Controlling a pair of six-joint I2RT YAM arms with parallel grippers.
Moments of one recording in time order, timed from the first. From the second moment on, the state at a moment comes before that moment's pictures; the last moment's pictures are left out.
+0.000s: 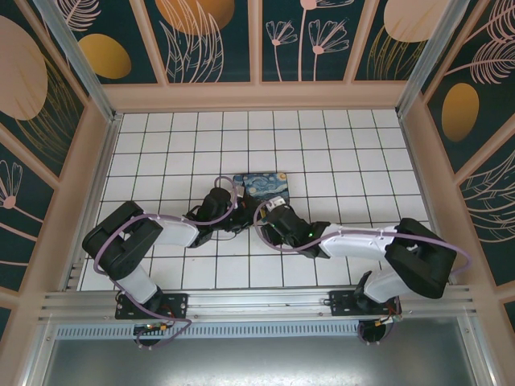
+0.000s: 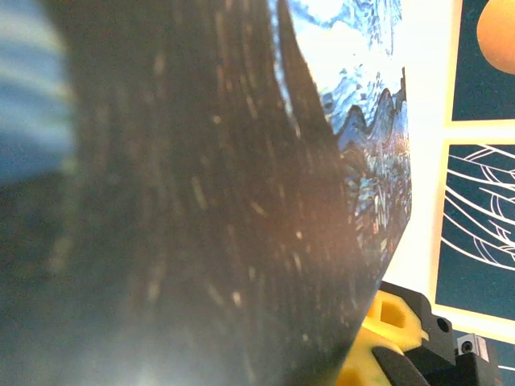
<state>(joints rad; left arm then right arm) -0.72 1.66 0.55 0.59 0.44 -1.19 1.01 1.43 0.61 -0.03 0.25 0.42</state>
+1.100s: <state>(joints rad) -0.72 1.66 0.55 0.61 0.44 -1.18 0.78 1.22 0.41 0.26 -0.26 0.56</state>
